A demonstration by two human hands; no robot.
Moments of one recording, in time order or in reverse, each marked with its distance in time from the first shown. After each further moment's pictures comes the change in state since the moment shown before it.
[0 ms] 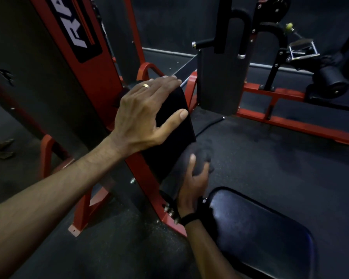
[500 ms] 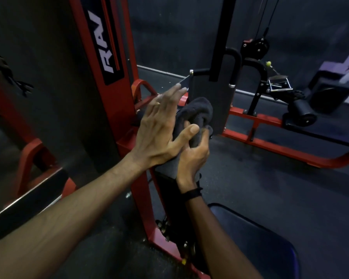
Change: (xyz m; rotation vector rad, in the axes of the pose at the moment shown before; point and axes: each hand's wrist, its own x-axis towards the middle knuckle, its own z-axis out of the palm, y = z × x) left_hand 0.002 -0.003 -0.004 -0.218 0.071 -0.131; right_hand 0.009 -0.118 0.034 0.142 -0.026 -0.430
